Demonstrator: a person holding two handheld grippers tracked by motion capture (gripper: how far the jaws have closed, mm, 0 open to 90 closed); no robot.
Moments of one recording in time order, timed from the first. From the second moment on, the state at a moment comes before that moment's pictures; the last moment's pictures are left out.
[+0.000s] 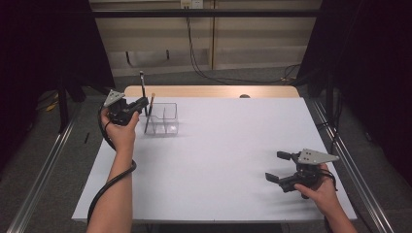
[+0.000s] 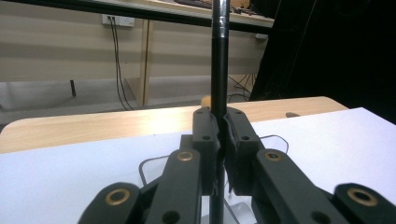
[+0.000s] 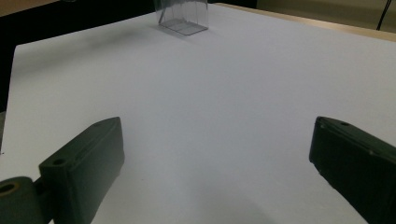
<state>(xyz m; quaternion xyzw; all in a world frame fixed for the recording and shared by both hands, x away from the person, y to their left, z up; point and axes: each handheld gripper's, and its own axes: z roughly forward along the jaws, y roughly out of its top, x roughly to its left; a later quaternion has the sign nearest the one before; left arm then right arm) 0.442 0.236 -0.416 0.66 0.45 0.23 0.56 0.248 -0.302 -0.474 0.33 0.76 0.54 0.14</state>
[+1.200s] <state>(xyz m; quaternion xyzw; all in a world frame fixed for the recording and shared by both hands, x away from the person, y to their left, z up) 0.437 0.236 -0.431 0.66 0.45 0.22 0.55 0.249 -0.301 -0.474 0.32 0.76 0.54 0.14</state>
